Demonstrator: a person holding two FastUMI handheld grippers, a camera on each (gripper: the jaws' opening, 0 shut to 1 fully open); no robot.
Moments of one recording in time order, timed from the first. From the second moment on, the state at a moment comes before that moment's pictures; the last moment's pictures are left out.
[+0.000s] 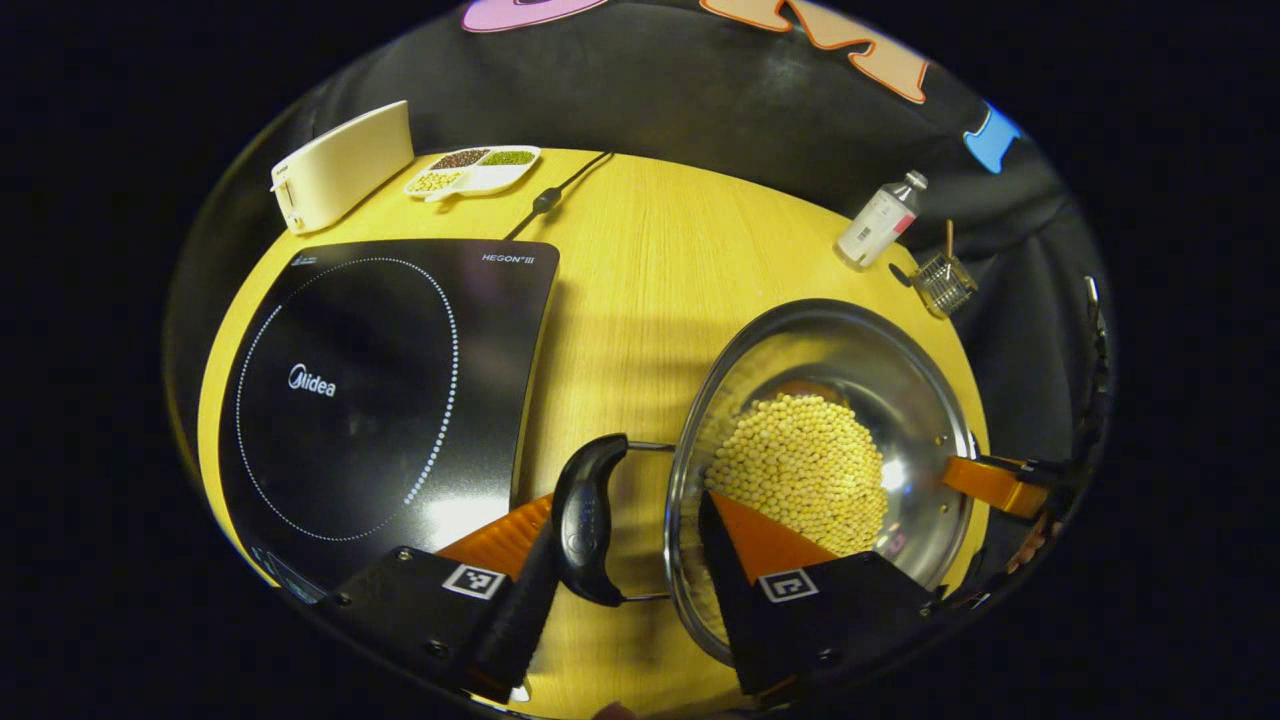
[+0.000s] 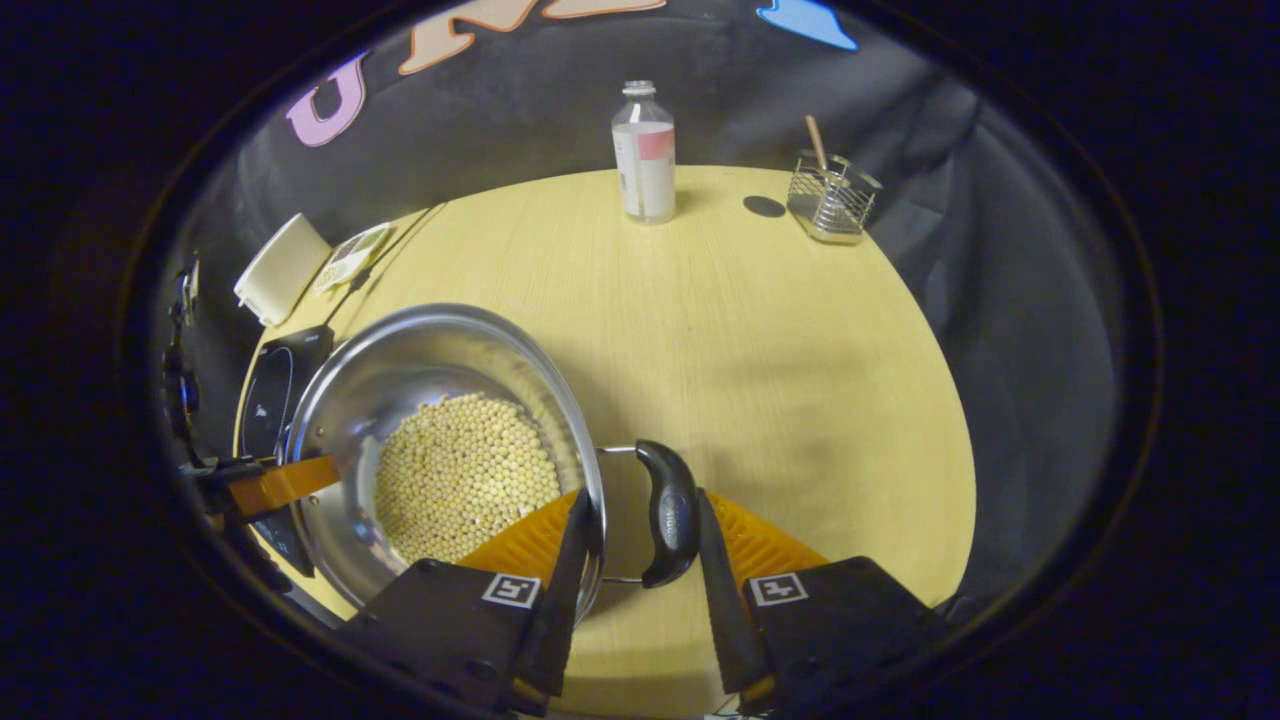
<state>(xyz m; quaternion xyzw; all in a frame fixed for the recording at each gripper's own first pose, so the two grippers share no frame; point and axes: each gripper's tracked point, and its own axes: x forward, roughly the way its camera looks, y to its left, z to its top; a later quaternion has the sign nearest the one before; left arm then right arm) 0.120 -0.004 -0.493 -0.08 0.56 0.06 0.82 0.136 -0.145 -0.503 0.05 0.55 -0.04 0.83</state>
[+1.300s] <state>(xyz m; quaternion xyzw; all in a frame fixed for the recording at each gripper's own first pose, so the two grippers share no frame) 0.077 0.085 -0.393 -0.04 0.54 0.14 0.83 0.136 -0.037 -0.441 0.12 0.54 0.04 0.83</state>
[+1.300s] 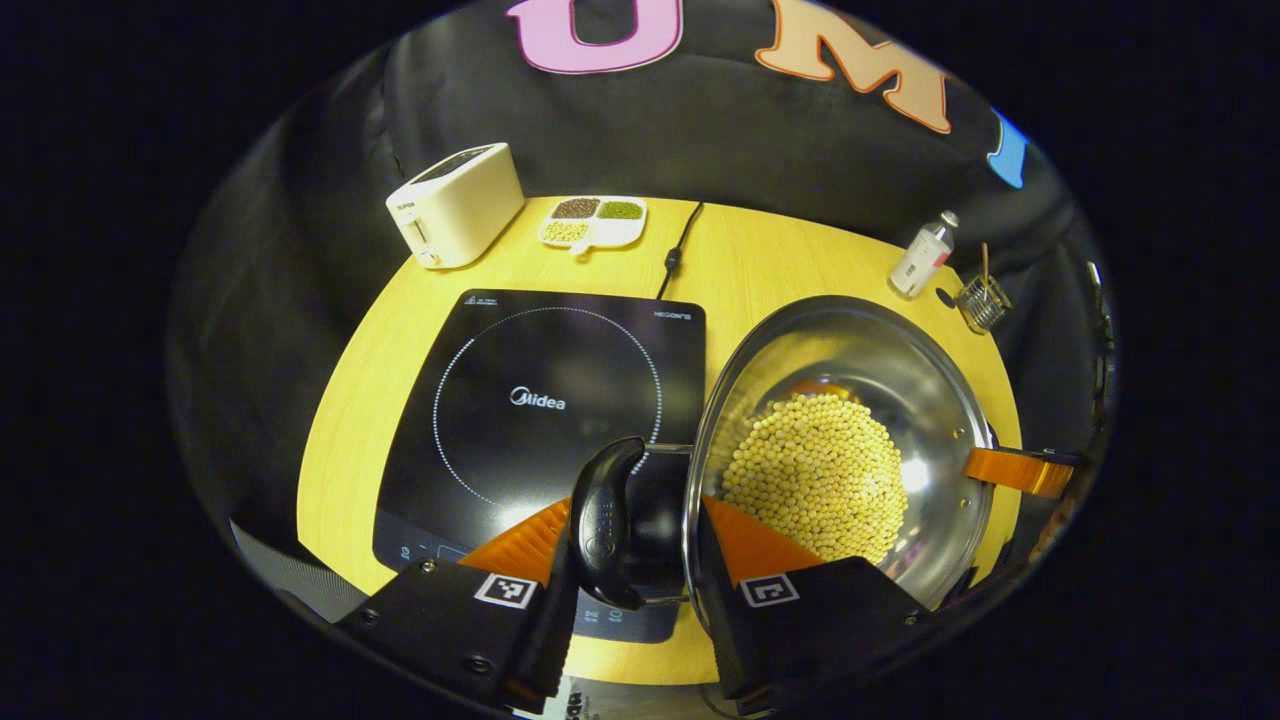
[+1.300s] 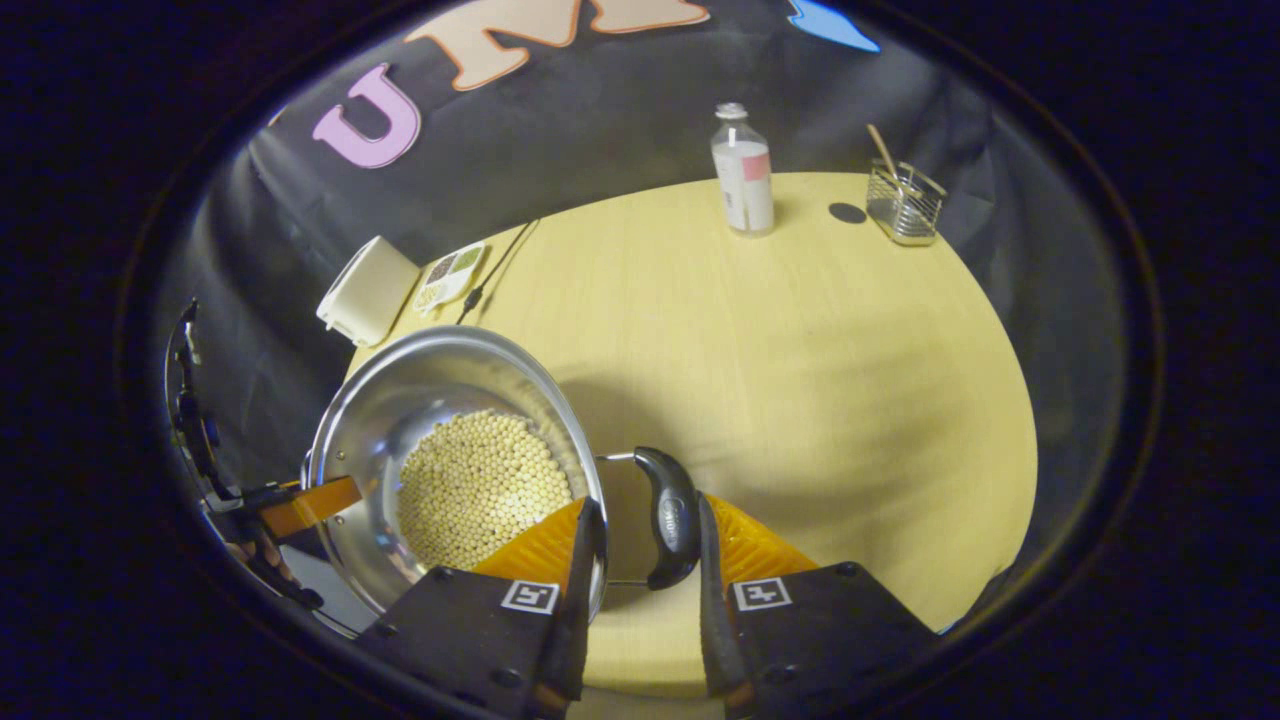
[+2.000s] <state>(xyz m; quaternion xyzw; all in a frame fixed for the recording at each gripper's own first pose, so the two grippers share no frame) 0.088 0.230 -0.418 -0.08 0.54 0.05 0.84 0.145 0.111 -0.430 0.07 0.55 -0.04 0.83</state>
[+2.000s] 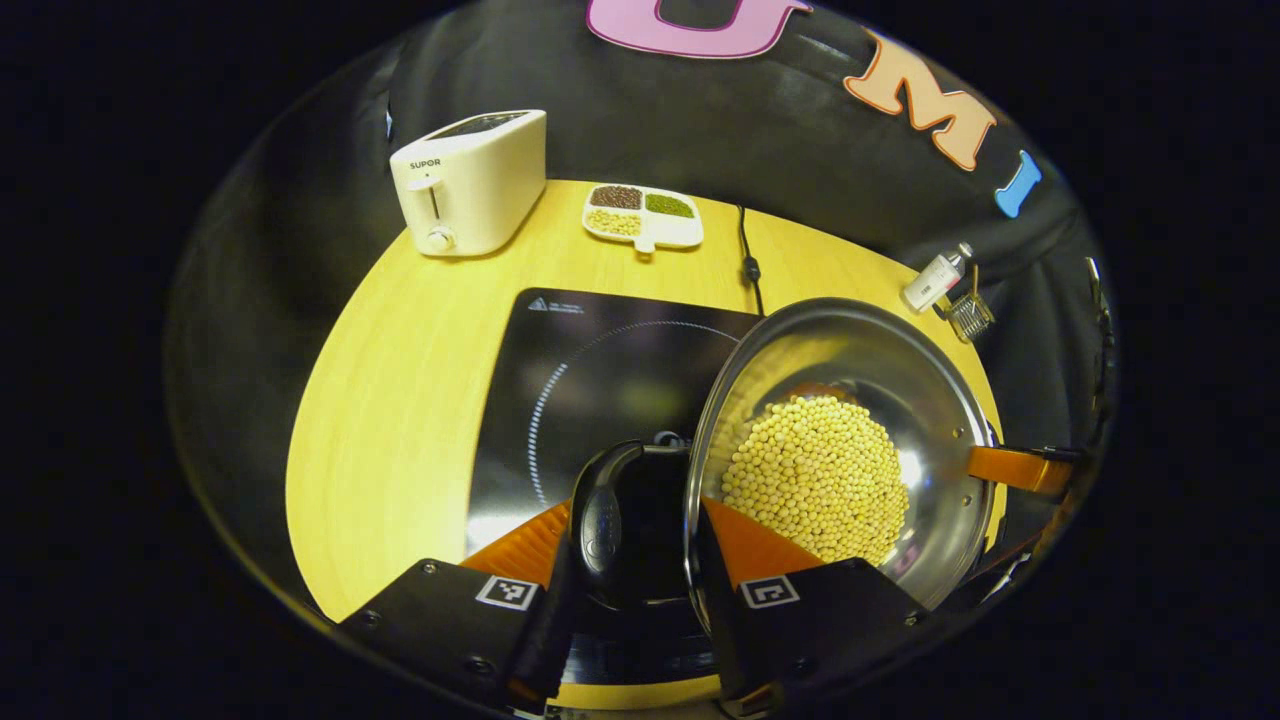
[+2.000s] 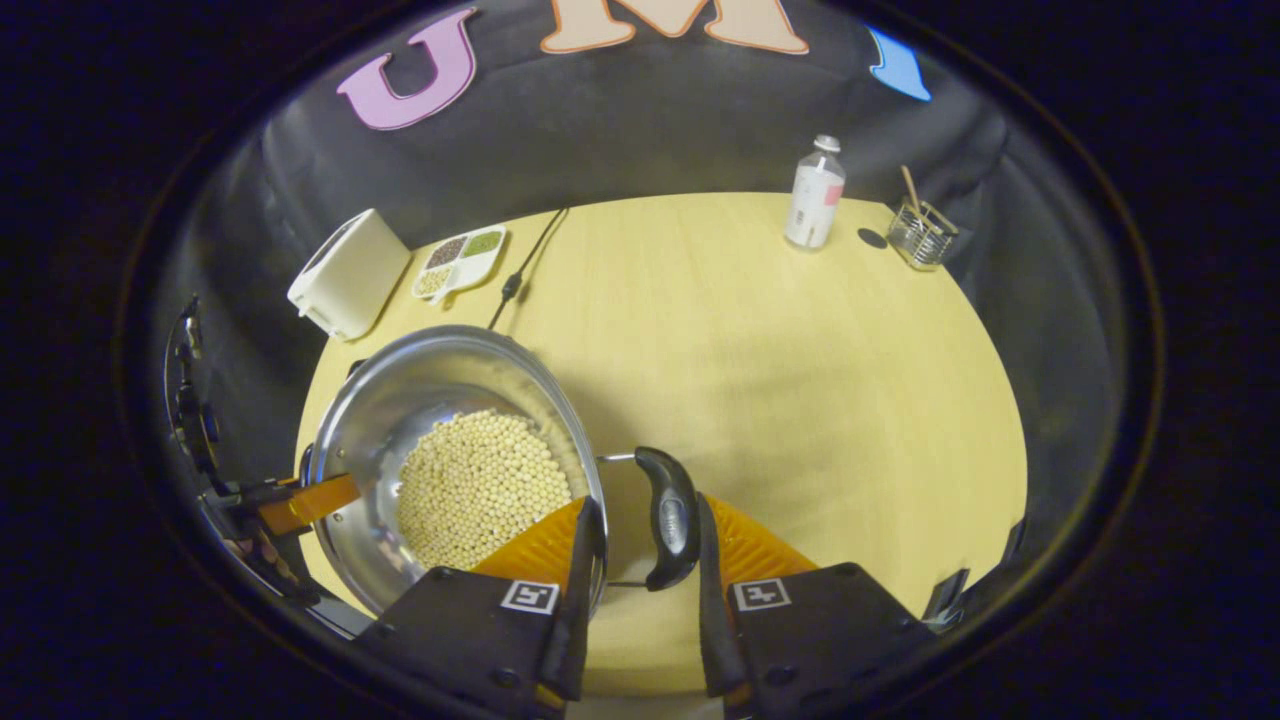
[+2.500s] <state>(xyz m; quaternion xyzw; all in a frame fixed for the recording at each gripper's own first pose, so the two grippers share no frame) 0.101 0.310 -0.412 -0.05 0.51 0.05 0.86 0.164 0.193 -0.433 0.06 0.56 -0.04 0.83</state>
